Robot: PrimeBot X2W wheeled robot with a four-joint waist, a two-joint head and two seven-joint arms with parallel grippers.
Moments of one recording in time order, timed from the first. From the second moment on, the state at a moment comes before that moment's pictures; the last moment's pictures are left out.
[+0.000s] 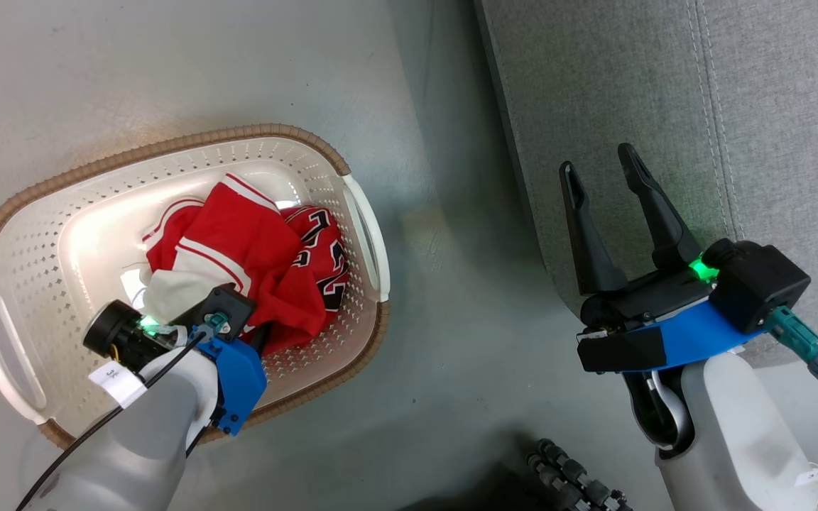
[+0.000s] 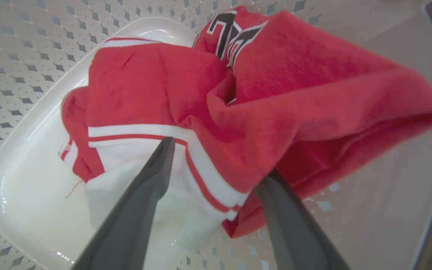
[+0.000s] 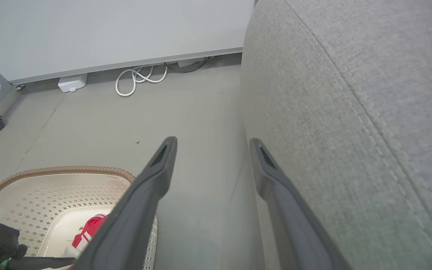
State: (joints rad) left arm -0.77 0.25 -1.03 1.18 -0.49 -0.13 -0.24; right arm -0.40 -0.05 0.18 0.14 0.24 0.13 -0.26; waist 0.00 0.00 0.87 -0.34
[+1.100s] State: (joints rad) left arm -0.76 0.21 -1.17 1.11 -0.69 -0.13 -0.26; right arm -0.41 -0.05 0.17 0.17 0.18 0.13 -0.26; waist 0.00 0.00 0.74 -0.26
